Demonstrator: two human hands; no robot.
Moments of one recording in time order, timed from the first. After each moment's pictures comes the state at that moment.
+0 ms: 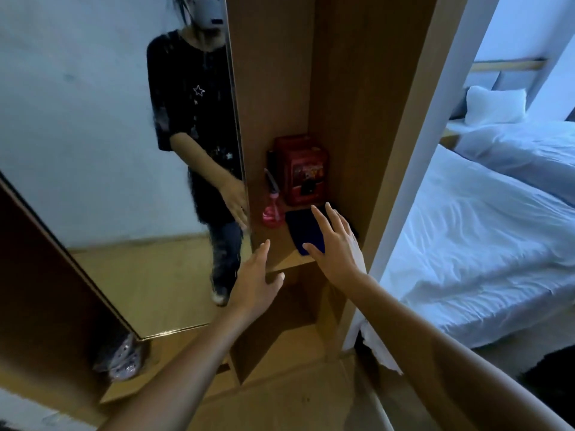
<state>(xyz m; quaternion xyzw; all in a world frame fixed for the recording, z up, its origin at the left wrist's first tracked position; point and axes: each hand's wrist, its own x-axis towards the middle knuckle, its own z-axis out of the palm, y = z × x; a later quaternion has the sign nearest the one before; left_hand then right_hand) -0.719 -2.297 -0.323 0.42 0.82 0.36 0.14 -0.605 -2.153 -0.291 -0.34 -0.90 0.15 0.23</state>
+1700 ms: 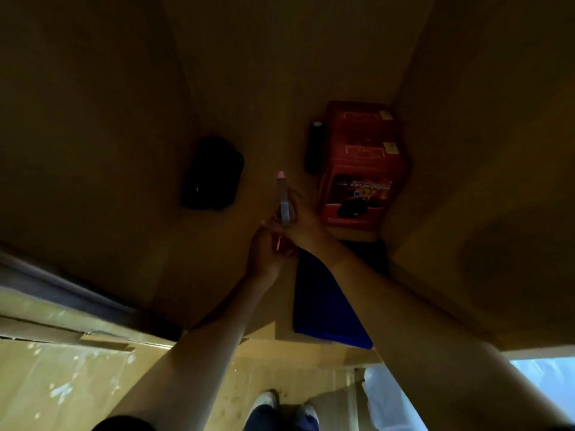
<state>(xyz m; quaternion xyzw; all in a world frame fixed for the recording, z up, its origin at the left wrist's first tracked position) -0.871 -2.045 -0.408 0.13 0.78 0.59 0.18 -0.869 -1.940 -0.384 -0.13 -0.81 0.57 0.06</state>
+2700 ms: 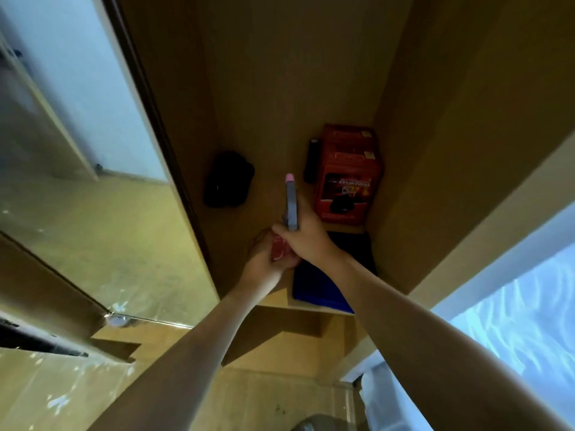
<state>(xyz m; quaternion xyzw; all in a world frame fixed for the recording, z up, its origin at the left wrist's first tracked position) -0.785 -2.125 -0.353 0.25 0.77 0.56 0.16 -0.758 -2.010 -0.297 -0.10 -0.84 0.52 0.14</state>
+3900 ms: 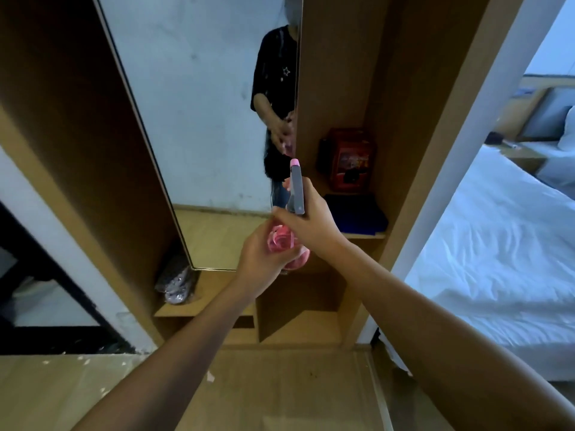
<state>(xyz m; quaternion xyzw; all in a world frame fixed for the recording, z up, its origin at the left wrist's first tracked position) -0.614 -2.423 -0.260 0.32 0.72 0.60 0.11 -0.575 -2.310 -0.204 -0.11 -0.83 0.48 0.26</state>
